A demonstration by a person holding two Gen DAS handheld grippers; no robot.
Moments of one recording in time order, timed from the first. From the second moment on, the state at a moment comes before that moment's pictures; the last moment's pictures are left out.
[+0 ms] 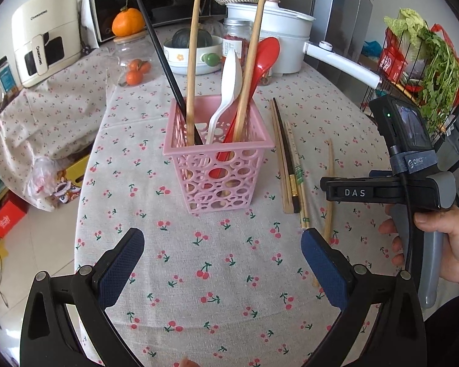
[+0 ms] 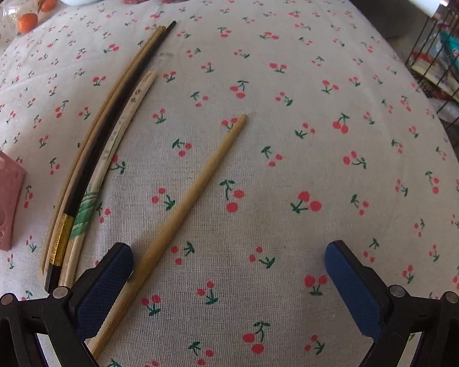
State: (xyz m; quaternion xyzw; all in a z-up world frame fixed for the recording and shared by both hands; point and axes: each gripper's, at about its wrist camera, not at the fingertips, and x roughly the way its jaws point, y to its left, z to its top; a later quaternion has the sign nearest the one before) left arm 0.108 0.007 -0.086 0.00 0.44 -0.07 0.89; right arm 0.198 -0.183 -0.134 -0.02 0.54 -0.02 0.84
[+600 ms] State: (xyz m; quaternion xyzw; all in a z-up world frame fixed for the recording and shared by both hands) left arm 0.100 -0.022 -0.082 -0.02 0.46 -0.15 0.87; right arm 0.188 -0.181 -0.120 -0.04 0.54 0.04 0.84
